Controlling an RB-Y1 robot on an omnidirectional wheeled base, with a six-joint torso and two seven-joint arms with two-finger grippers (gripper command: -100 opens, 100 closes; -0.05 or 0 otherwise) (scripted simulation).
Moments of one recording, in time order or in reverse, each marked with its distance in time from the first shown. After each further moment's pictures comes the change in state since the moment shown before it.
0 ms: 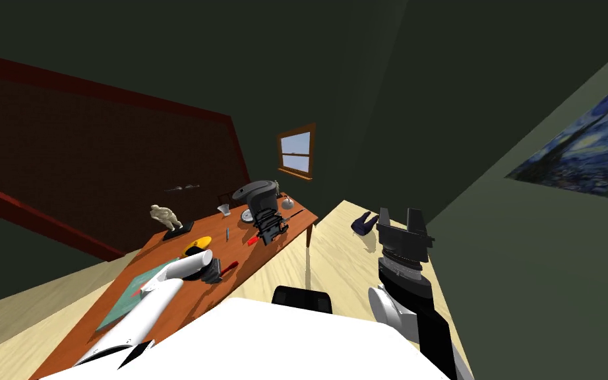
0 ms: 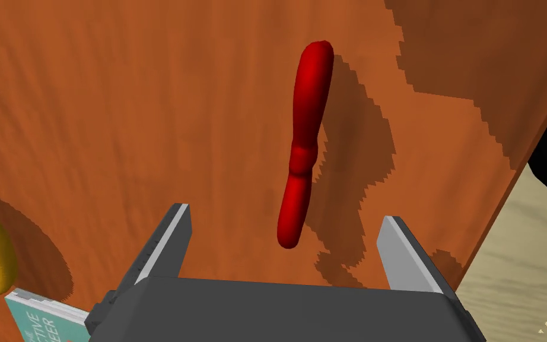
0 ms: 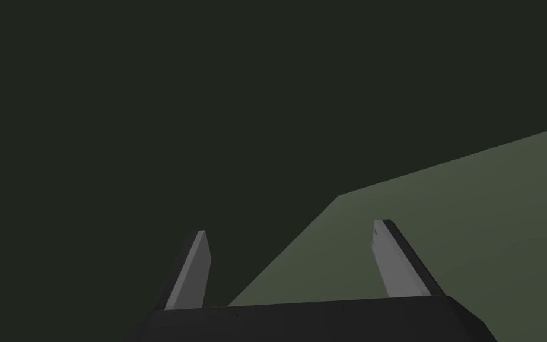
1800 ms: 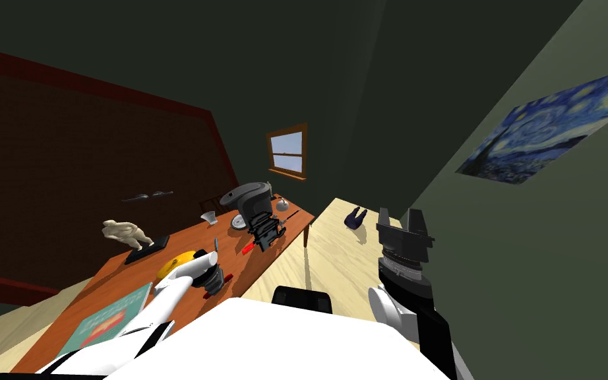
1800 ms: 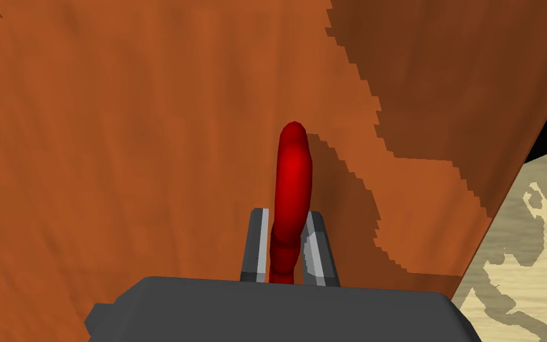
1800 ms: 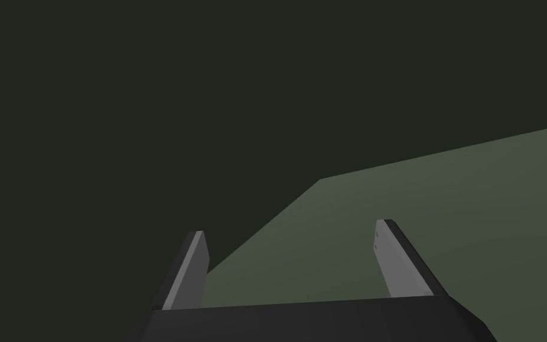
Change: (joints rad) left arm -0.084 -0.032 -0.004 0.193 -0.006 0.113 0.019; right arm 0.000 0.000 0.000 0.000 0.000 0.000 0.000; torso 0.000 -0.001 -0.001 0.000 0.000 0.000
